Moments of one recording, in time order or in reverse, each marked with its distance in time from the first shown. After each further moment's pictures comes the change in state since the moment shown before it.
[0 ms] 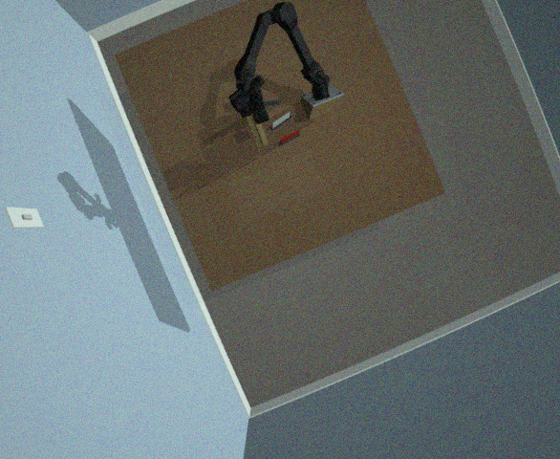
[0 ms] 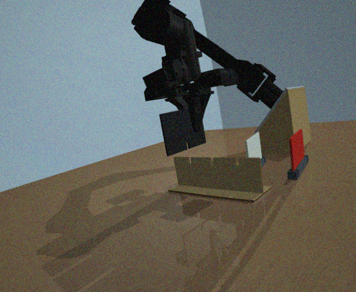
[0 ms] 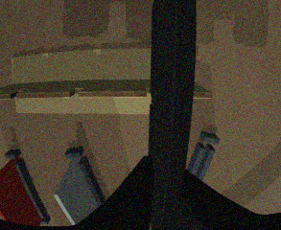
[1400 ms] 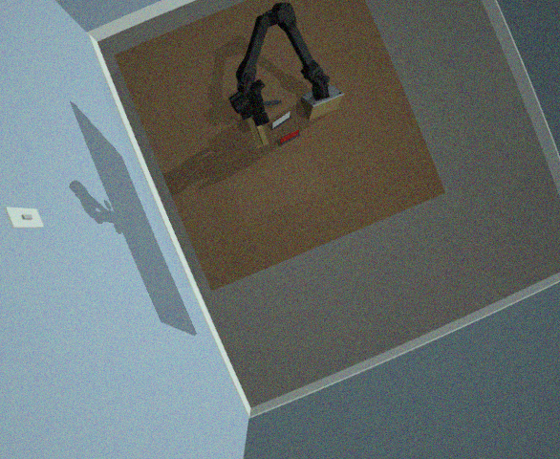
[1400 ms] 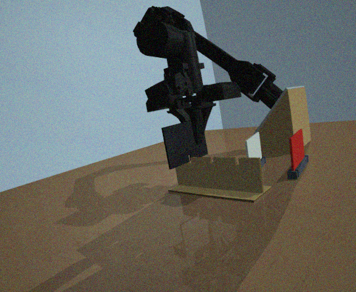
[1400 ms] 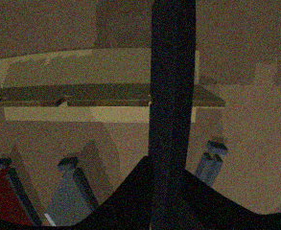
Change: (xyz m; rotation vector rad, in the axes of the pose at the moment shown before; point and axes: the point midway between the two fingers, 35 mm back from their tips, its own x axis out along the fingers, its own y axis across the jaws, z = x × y) arm 0.022 0.000 0.000 0.000 0.000 -0.001
